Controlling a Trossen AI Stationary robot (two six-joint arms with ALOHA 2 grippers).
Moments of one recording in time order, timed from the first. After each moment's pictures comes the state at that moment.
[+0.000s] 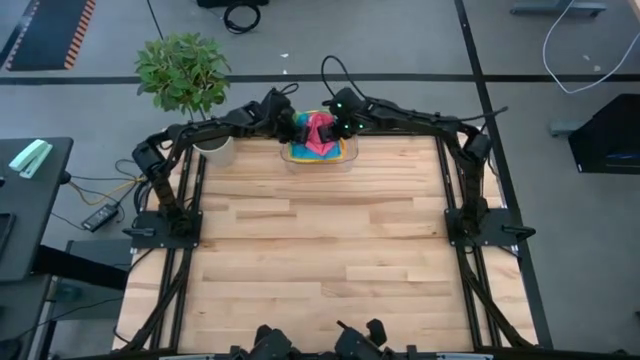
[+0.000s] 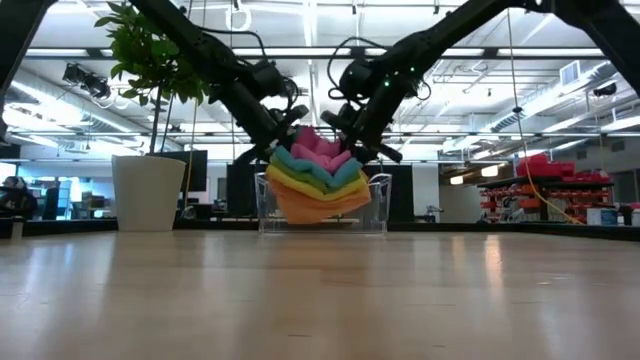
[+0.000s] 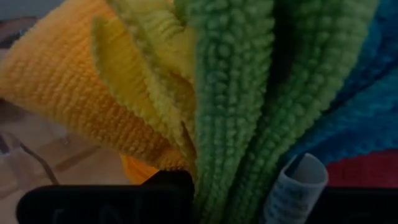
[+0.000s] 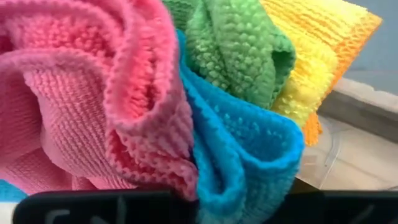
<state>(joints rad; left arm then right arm) 0.70 1.78 1.27 -0.29 0.24 -0.57 -0.60 1.95 1.59 -0.53 -0.06 0.57</state>
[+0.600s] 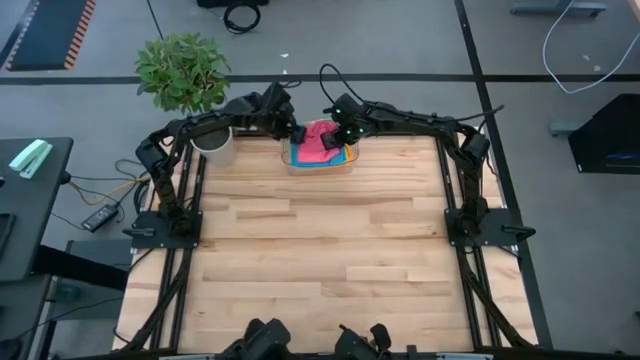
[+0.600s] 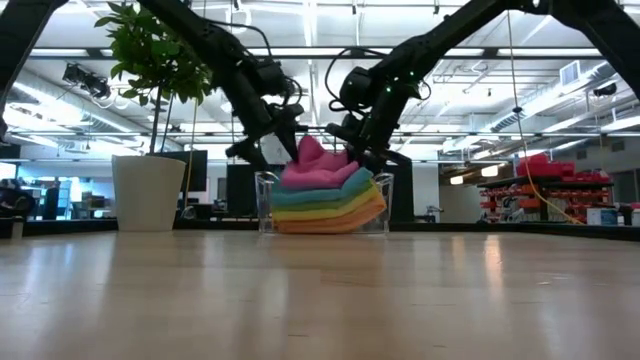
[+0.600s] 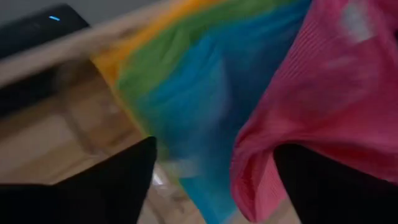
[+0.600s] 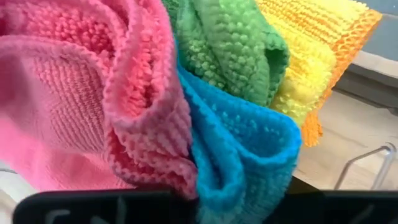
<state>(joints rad) 0.73 1.83 1.40 -0.57 0.23 -0.41 -0.60 1.97 1.57 -0.63 -0.04 0.56</state>
